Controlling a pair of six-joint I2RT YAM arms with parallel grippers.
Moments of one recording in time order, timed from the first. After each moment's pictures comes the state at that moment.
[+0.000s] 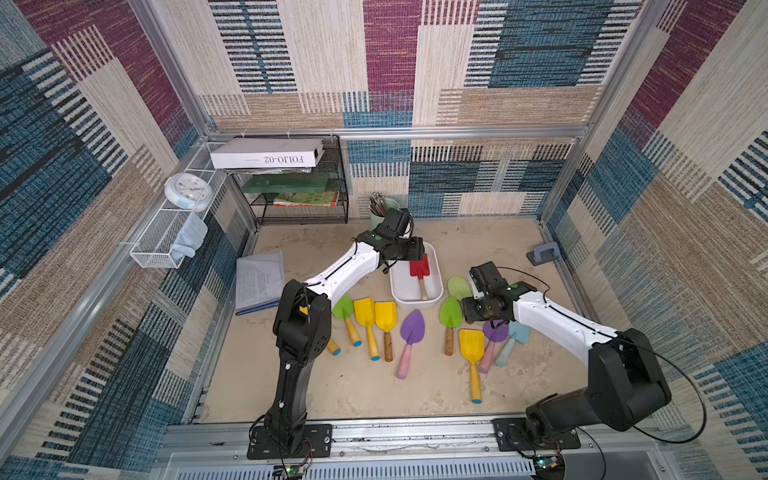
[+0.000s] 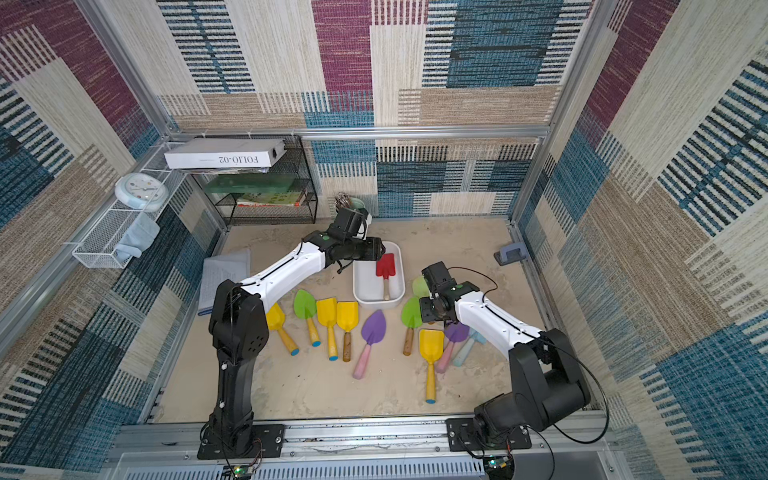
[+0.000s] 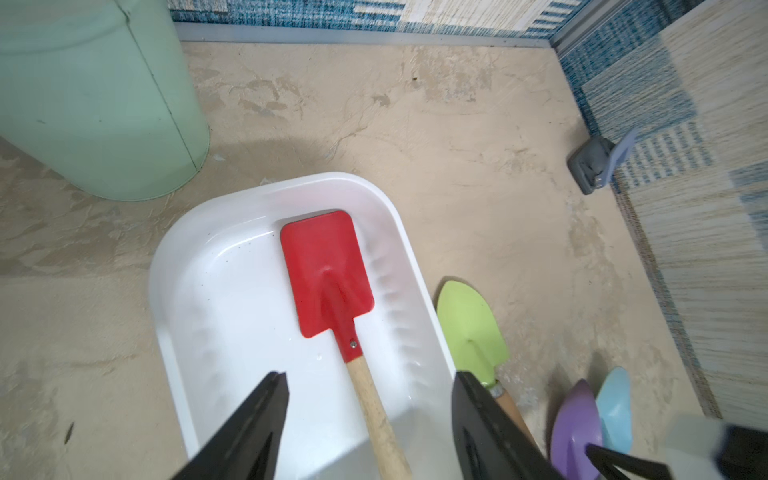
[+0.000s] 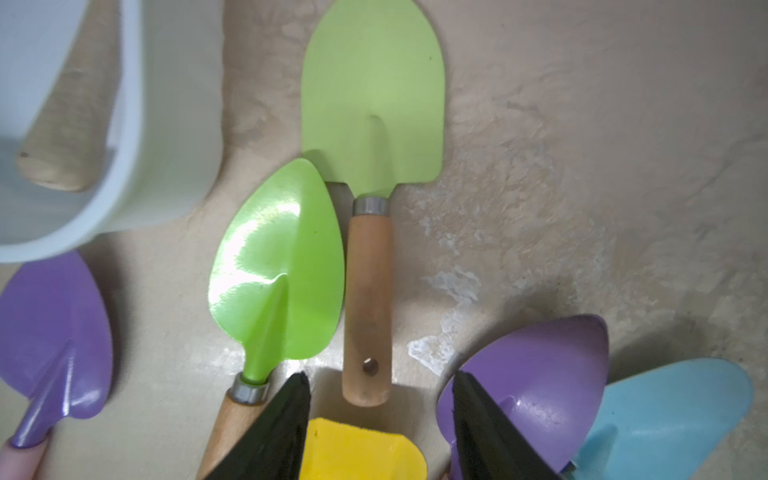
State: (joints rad) left arm -0.56 2.06 1.83 -0.52 0.13 -0.41; right arm 0.41 1.48 0.92 -0.62 0.11 0.25
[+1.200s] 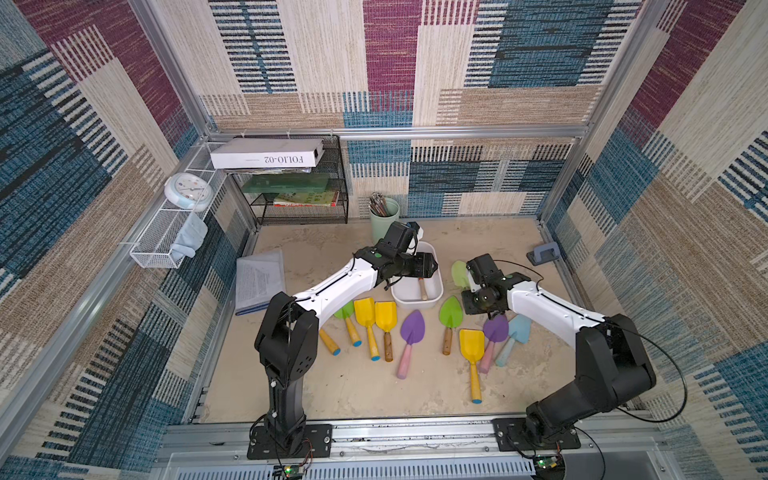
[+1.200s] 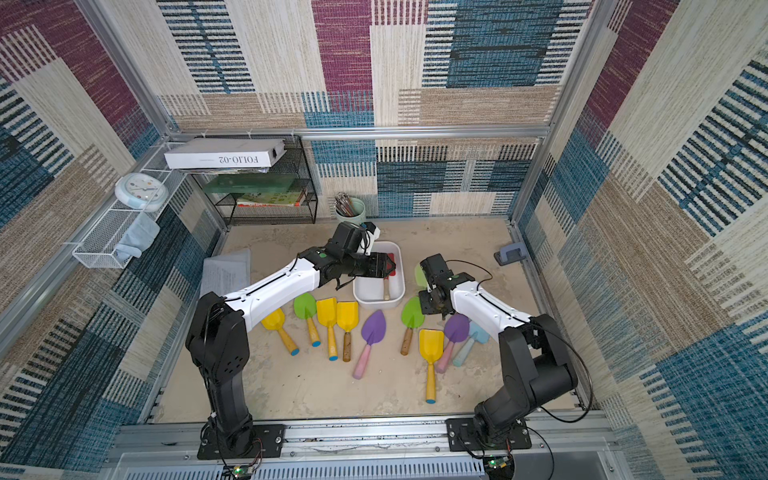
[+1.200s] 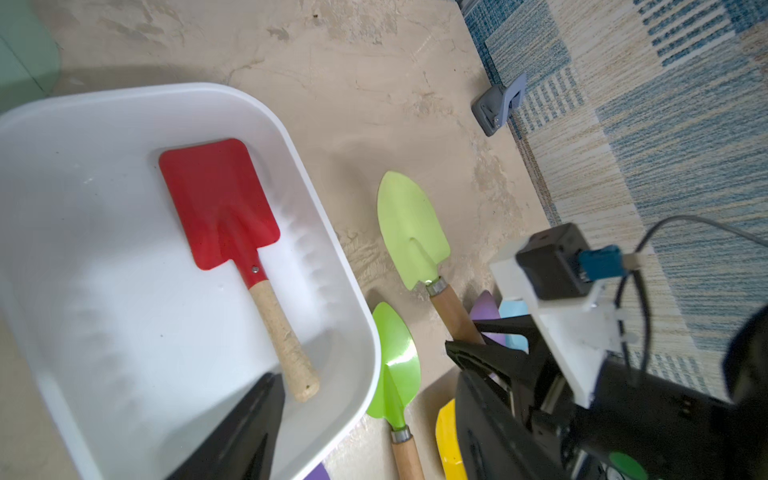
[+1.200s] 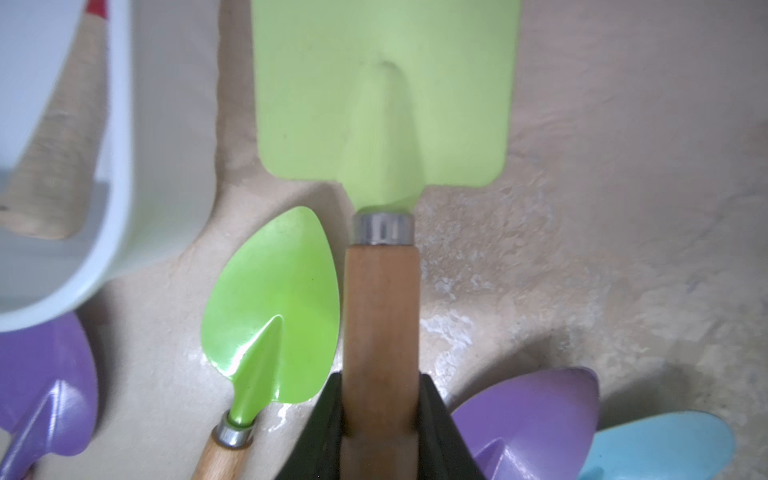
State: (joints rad) left arm -0.64 1.92 1.60 -0.40 0.28 -0.47; right arm 0.40 1.52 1.02 -0.64 0.11 0.21
